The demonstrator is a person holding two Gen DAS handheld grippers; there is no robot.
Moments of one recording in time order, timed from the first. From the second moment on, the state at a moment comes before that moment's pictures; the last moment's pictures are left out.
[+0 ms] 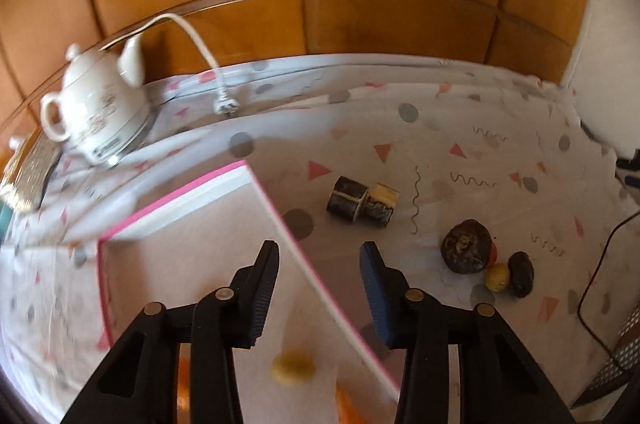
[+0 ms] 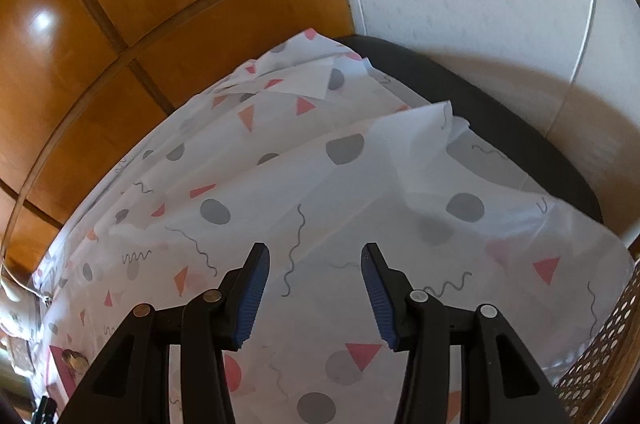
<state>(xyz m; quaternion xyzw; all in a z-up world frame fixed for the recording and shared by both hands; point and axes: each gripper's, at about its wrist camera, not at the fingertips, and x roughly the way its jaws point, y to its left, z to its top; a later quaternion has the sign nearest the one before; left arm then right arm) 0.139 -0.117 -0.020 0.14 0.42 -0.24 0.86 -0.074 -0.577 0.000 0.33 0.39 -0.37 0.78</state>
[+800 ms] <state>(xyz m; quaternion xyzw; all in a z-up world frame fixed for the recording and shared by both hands) 0.199 -0.162 -0.062 0.18 0.47 -0.32 0.80 -0.058 -0.570 -0.010 0.31 0.42 -0.34 0.78</state>
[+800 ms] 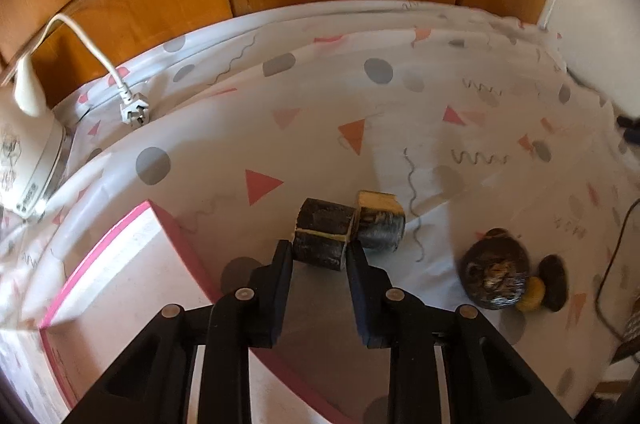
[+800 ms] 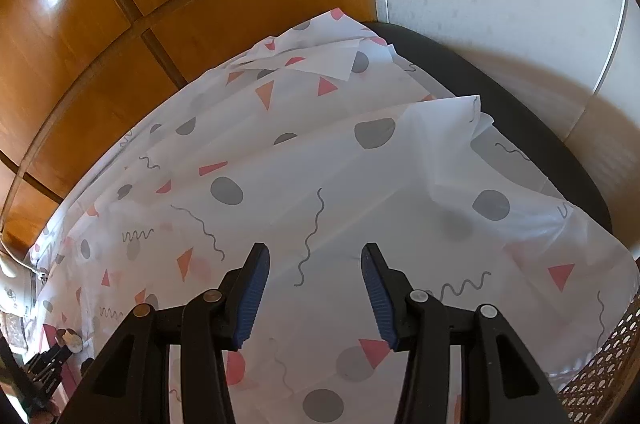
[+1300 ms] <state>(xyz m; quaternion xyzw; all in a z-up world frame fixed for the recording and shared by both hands) 0.184 -0.027 -0.002 -0.03 0.46 -0.20 0.86 -0.058 -0.565 -0.008 0.31 0.42 -0.33 0.79</state>
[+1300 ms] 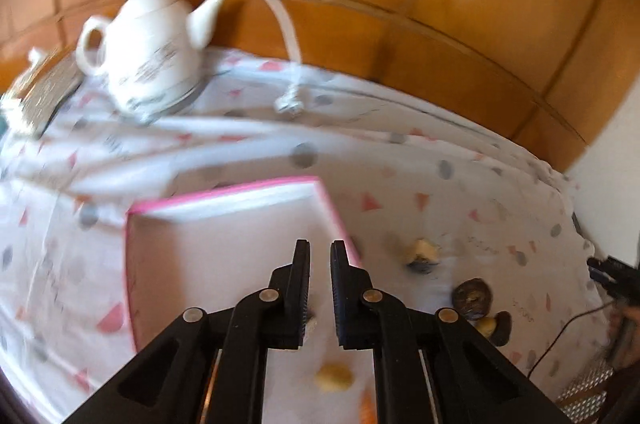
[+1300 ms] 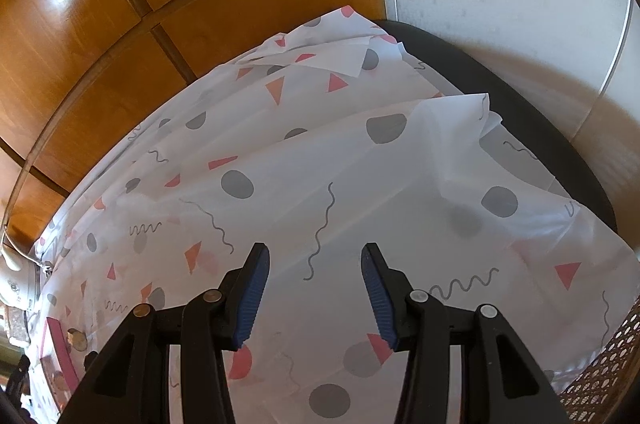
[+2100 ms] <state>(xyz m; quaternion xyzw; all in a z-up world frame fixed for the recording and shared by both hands) 0.149 -0.026 -0.055 0.07 0.49 -0.15 0.86 -0.056 -0.559 -0.012 0.31 0.43 -0.32 0.78</state>
